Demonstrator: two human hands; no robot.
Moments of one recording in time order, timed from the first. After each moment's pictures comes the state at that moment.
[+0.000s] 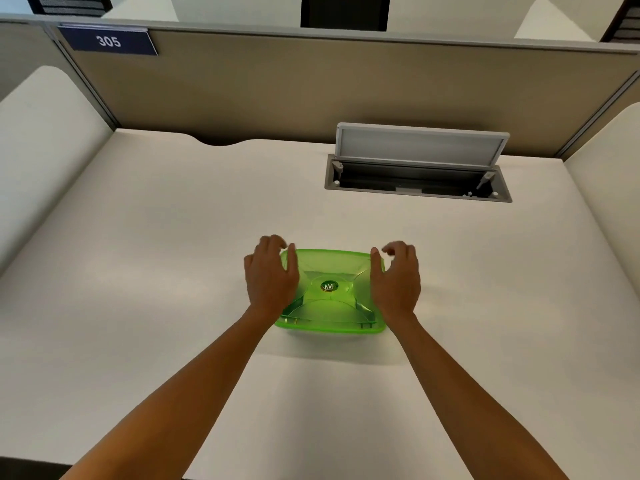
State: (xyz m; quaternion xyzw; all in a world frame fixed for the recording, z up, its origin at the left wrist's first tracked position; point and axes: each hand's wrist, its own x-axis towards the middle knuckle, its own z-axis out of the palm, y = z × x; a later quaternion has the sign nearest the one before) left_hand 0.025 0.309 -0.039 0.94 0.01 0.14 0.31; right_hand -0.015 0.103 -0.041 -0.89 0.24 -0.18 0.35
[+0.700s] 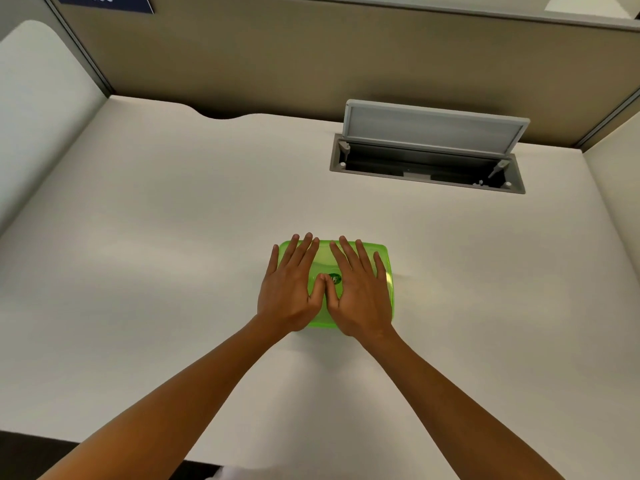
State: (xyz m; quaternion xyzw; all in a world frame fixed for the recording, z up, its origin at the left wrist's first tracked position) left_hand -0.012 0.301 -0.058 0.96 -0.17 0.00 0.20; right_hand -0.043 0.150 -0.053 -0.98 0.00 -0.04 0.19
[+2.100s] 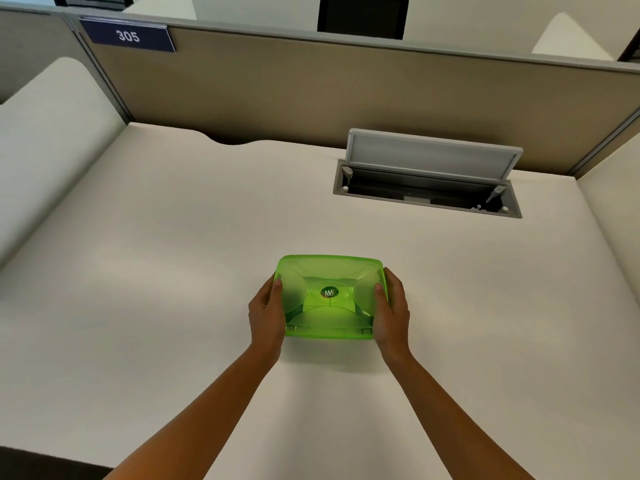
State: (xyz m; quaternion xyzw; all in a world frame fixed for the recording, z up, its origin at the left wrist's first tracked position) left_hand -0.025 0.316 -0.067 0.66 0.25 -0.02 0.71; right_hand -0.048 0.117 -0.067 -0.73 0.24 -0.09 0.64
